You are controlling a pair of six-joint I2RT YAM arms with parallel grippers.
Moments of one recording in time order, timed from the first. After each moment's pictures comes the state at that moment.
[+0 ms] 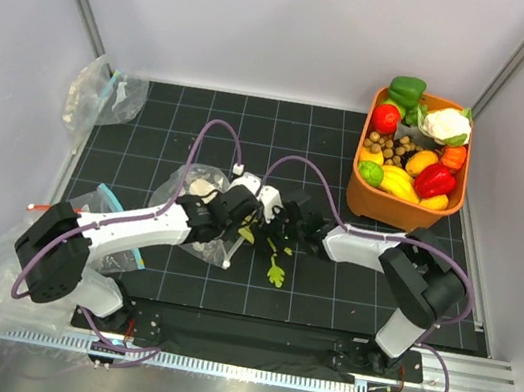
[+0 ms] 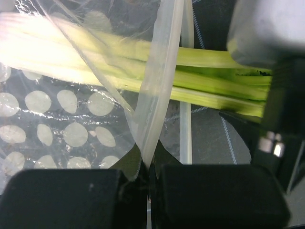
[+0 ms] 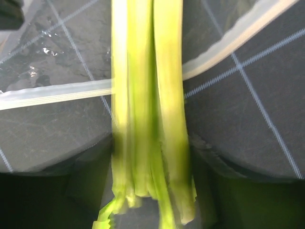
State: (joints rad) left arm -0.89 1.42 0.91 -0.46 -0.40 -0.40; right arm 0.77 1.70 0.79 0.14 -0.25 -0.16
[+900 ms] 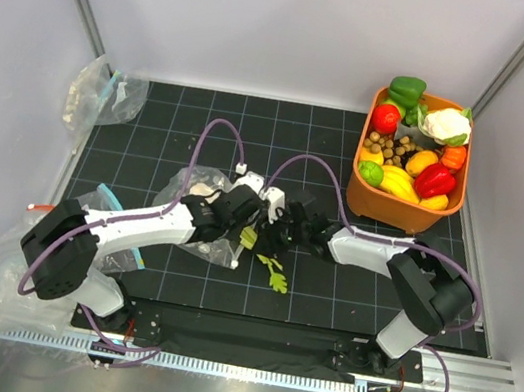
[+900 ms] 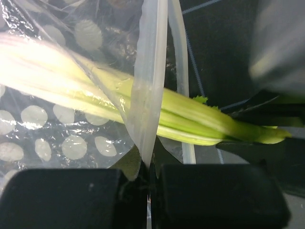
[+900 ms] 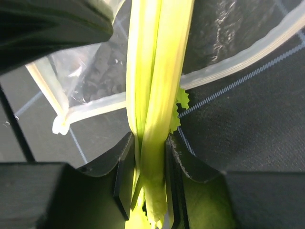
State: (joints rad) left arm -0.88 1.45 0.91 -0.41 -0.39 -0.43; right arm 0.75 1.66 0.79 0.09 -0.43 0.04
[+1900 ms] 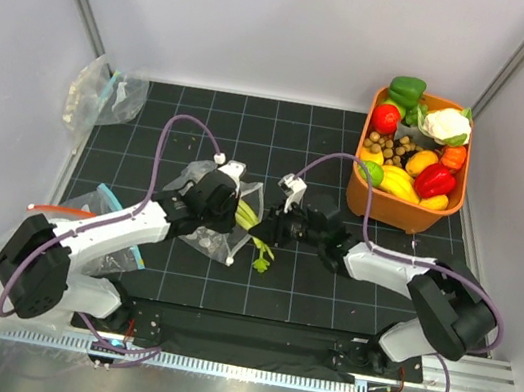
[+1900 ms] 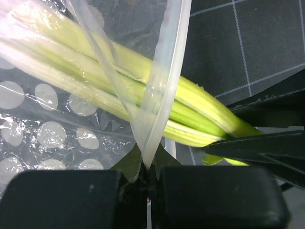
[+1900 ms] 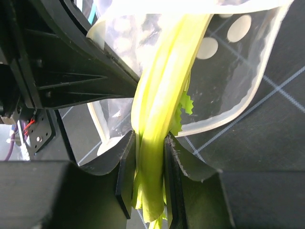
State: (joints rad) left arm -0.75 1.31 0.82 -0.33 -0.12 -0.48; right arm 0.73 1.50 0.63 0.47 -0.43 0.37
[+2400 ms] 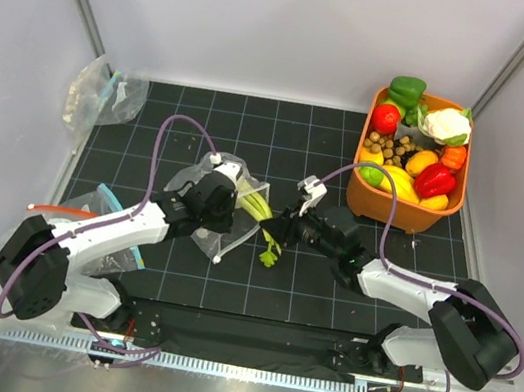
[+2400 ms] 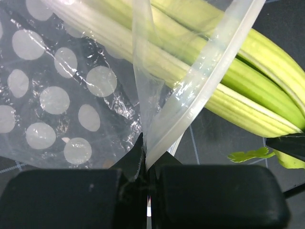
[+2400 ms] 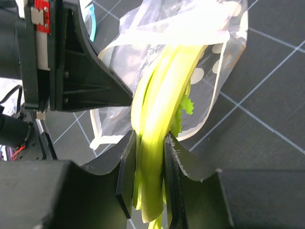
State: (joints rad) left arm -0.75 1.29 0.81 -0.33 -0.17 -0.51; right arm 0.73 1.32 0.49 0.61 -0.27 0.37
